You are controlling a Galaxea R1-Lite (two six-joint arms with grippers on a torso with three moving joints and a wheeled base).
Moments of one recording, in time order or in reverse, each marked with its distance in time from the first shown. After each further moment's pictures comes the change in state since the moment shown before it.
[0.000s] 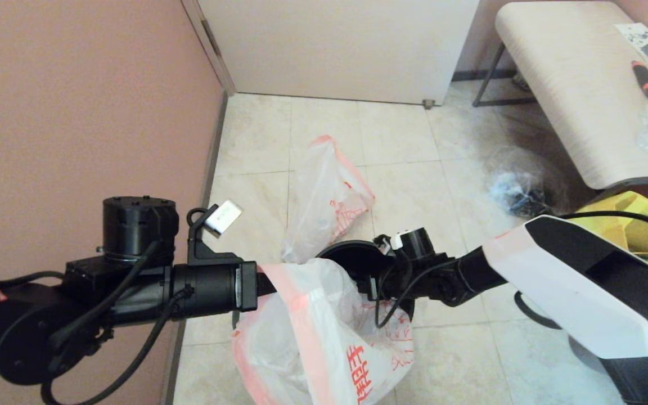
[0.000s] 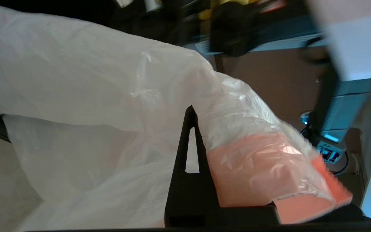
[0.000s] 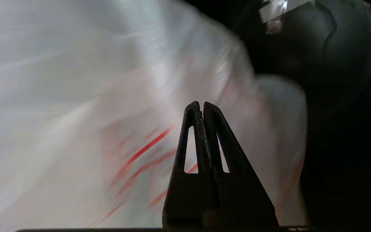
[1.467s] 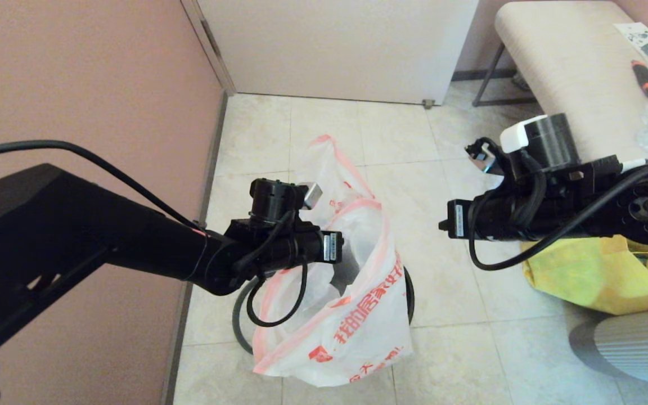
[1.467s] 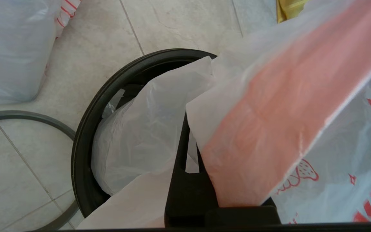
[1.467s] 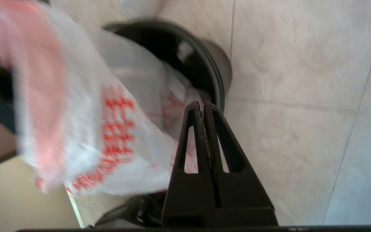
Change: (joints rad) left arm -0.142 0.439 -0.535 0.136 0.564 0.204; right arm -0.036 -0.690 0.186 0.405 -0.356 0.016
